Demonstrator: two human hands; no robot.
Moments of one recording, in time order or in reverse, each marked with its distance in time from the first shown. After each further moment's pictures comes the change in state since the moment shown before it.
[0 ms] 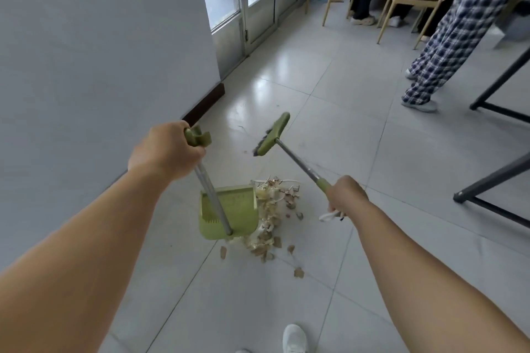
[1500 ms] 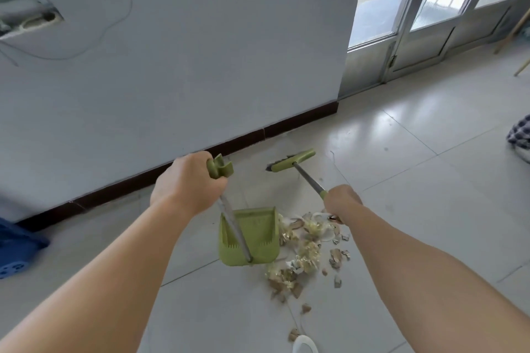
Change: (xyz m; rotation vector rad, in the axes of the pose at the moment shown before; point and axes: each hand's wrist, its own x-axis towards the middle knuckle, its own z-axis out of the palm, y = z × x) left_hand -0.004 0.064 0.043 0.019 0.222 -0.586; right_hand 0.155 -0.158 0.022 -0.450 -0.315 -0.572
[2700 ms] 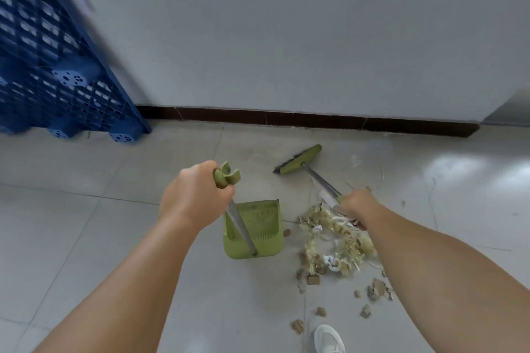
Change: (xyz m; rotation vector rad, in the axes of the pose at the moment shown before) left_hand -0.043 -0.125 0.030 -0.052 0.135 -0.524; right_hand 0.032 -0.108 0.112 -0.416 -0.338 -0.214
